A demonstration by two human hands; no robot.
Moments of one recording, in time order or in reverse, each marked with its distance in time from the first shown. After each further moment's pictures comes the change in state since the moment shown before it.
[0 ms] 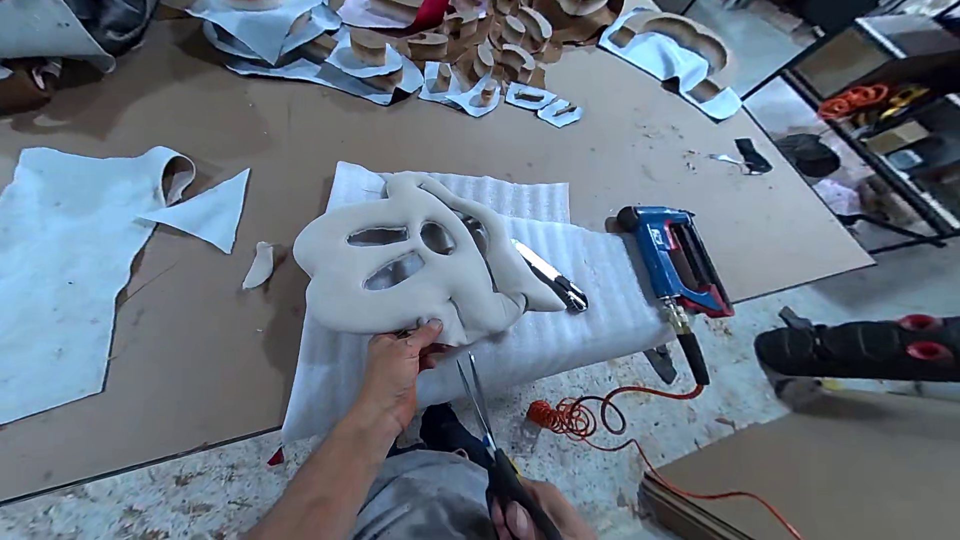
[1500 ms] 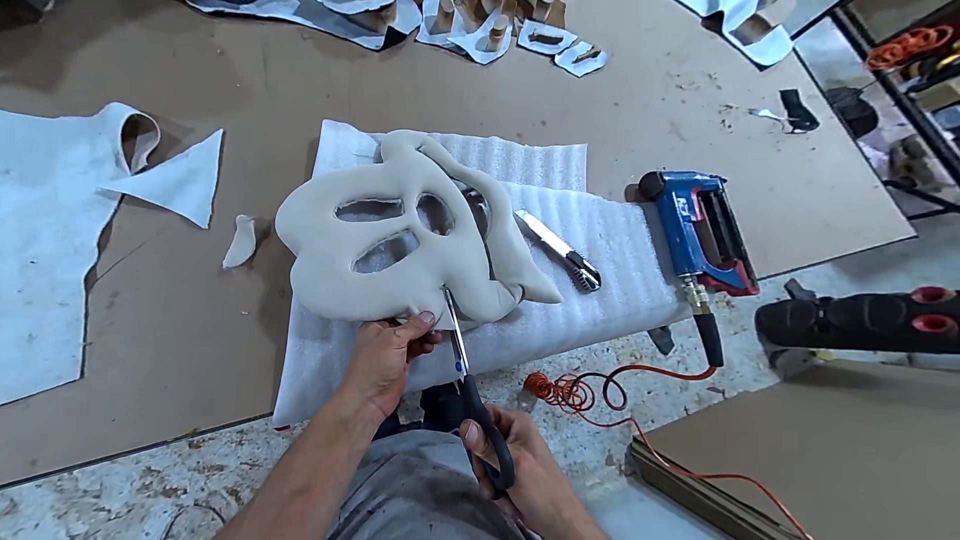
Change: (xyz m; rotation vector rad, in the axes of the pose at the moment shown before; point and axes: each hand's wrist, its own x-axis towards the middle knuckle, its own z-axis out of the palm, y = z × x) left_hand 0.013 -0.006 -0.014 -0.002 -0.024 -0.075; right_hand 0.055 -0.035 0.018 0.163 0.113 0.062
